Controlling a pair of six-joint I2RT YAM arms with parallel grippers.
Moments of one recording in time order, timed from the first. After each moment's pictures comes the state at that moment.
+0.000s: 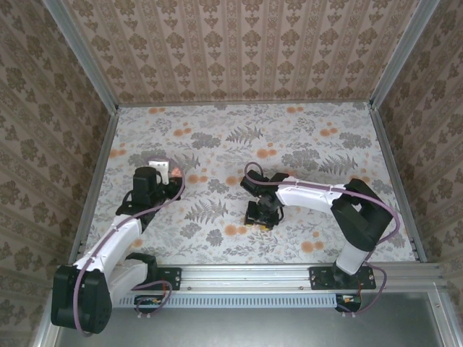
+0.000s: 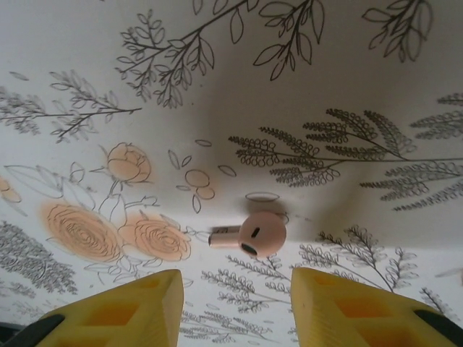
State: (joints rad) left arm -0.24 0.97 0.45 -0.08 0.23 -0.24; right arm 0.80 1.72 1.04 -0.77 -0.25 1.01
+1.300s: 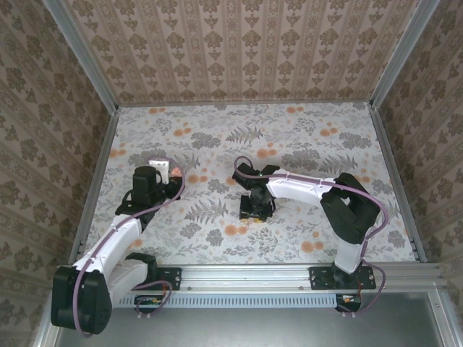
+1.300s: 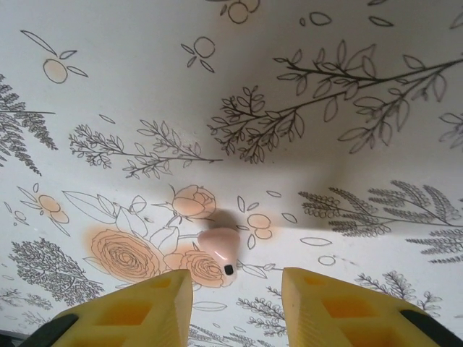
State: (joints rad) left arm -0.24 0.97 0.47 -0.10 0.23 -0.22; right arm 0.80 1.81 1.20 -0.85 -0.22 0.91
